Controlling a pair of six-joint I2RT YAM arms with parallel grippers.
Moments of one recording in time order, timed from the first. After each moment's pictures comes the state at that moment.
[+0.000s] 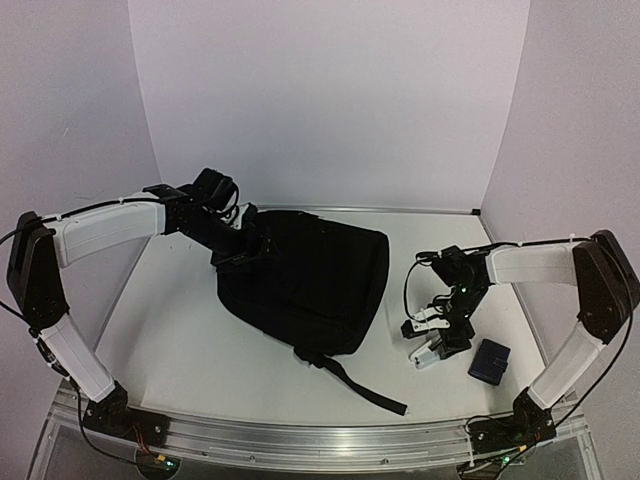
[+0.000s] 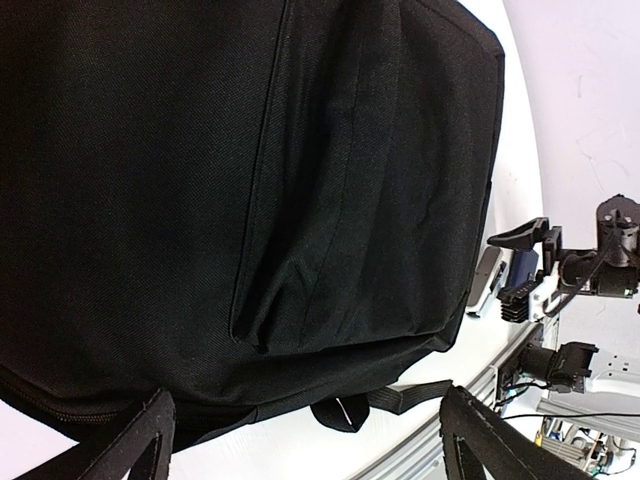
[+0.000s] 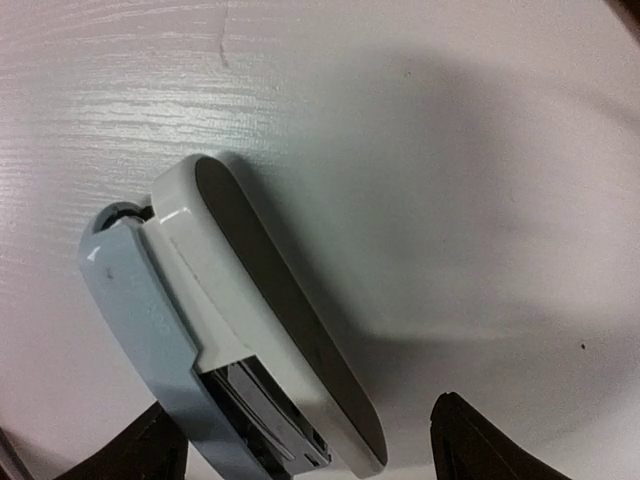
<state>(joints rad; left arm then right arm) -0.60 1.63 1.34 -0.65 0.37 -0.57 0.45 1.62 0.91 -0.80 -0.10 -1.26</state>
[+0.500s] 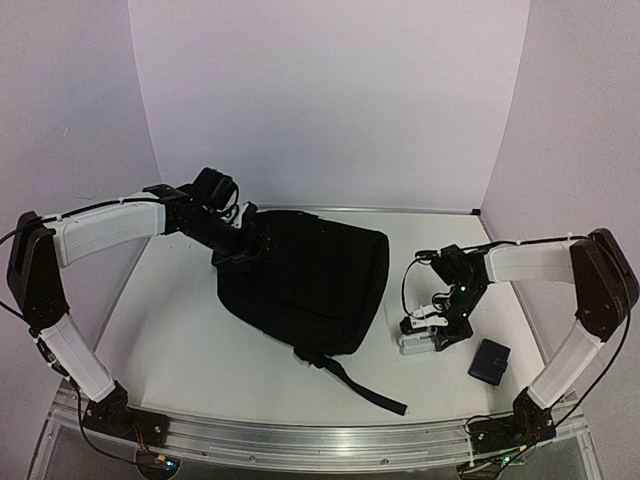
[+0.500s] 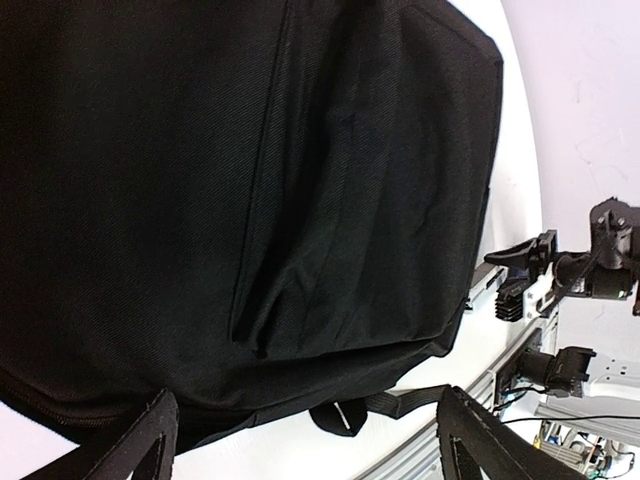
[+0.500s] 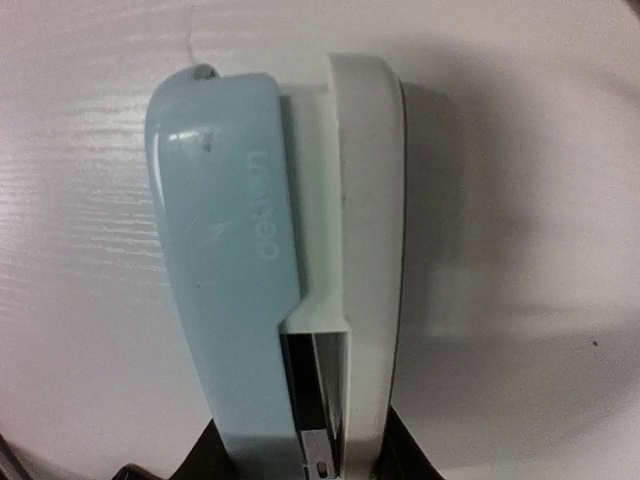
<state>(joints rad) -0.60 1.63 1.34 -0.64 0.37 -0.58 0.45 1.65 0.91 -0.78 -0.10 -1.23</state>
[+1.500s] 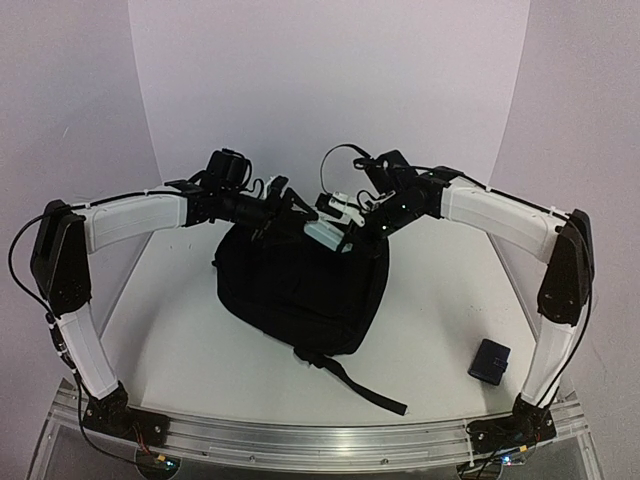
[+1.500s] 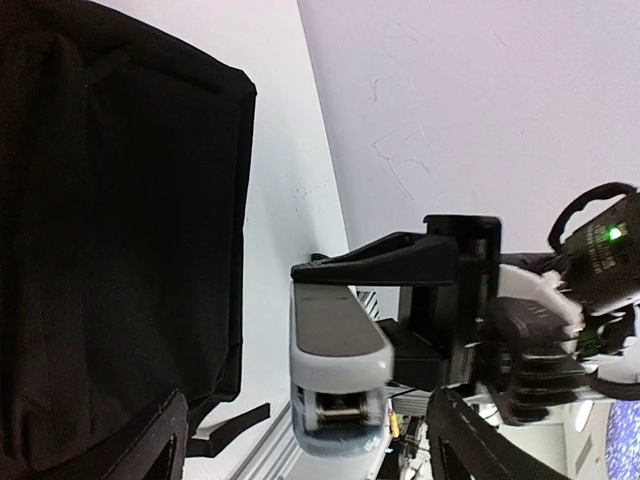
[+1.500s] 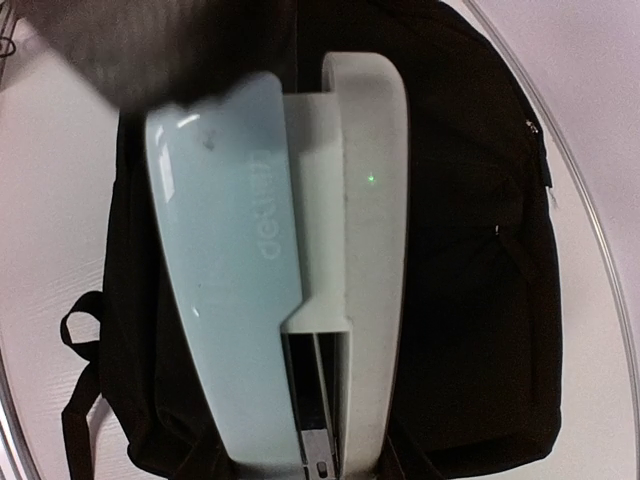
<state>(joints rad) -0.60 1.78 1.47 -0.24 0.78 -0.86 0.70 1.89 1.75 -0.77 -0.26 -0.51</state>
